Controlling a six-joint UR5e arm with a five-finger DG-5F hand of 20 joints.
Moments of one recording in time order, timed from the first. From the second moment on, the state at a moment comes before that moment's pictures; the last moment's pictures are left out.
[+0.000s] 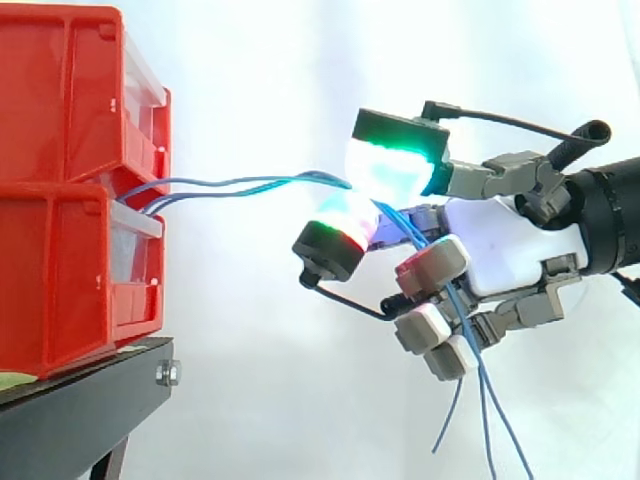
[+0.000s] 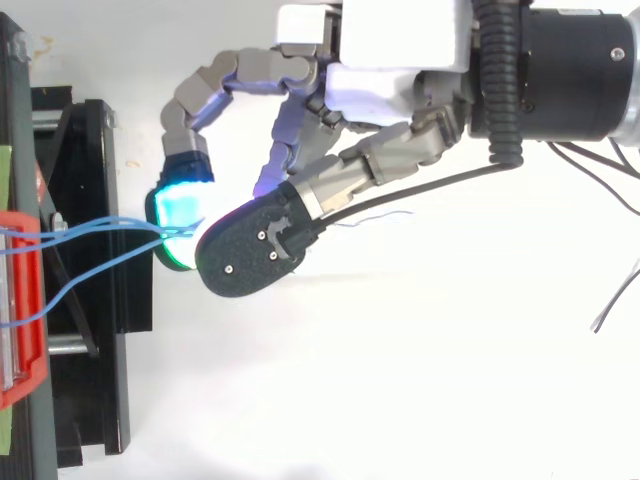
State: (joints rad) arm 0.04 -2.33 -0.95 -3.23 -1.49 0.05
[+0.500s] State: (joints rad) arm 0.05 -2.33 -0.92 -3.24 -1.49 0.05
